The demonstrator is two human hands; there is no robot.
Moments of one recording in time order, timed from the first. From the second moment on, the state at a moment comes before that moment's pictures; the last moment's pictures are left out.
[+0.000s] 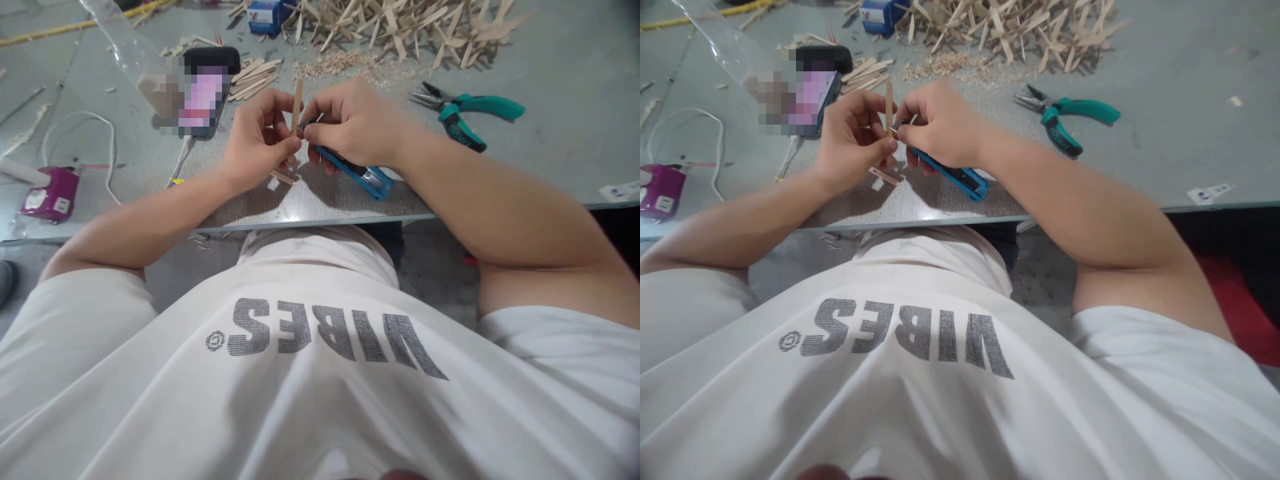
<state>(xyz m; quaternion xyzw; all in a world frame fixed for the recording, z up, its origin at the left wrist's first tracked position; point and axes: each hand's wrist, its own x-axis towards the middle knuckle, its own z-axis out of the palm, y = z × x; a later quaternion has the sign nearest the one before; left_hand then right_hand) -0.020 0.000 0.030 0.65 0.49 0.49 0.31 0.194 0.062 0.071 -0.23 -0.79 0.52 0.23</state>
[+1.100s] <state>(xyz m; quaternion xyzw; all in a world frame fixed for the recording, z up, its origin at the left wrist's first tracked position) -0.020 -0.017 0.012 0.73 0.54 0.42 0.08 0.183 0.027 0.082 -0.35 -0.79 0.46 0.19</state>
